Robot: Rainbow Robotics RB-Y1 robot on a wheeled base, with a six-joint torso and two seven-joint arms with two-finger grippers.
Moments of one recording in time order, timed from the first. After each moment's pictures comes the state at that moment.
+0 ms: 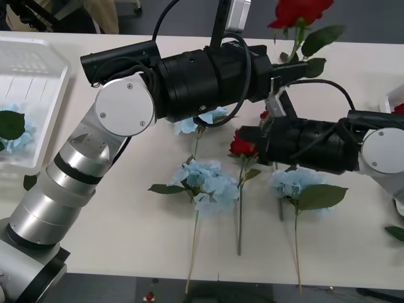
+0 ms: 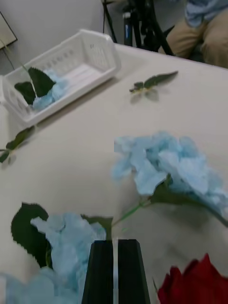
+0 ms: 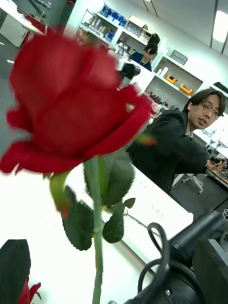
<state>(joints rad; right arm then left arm) -0.32 -0.79 0.44 -1.77 -1.68 0.61 2.41 -0.61 0.28 -0.40 -1.78 1.29 0.65 -1.92</state>
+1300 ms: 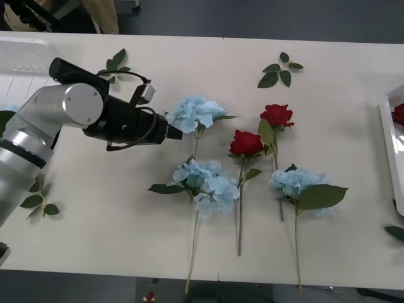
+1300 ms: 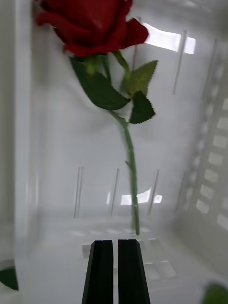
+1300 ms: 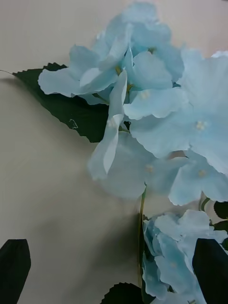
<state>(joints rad) -0.25 -0.96 -0.25 -1.46 -0.67 1.46 1.76 -0.64 0.53 -0.36 -1.38 1.09 1.15 -1.43</state>
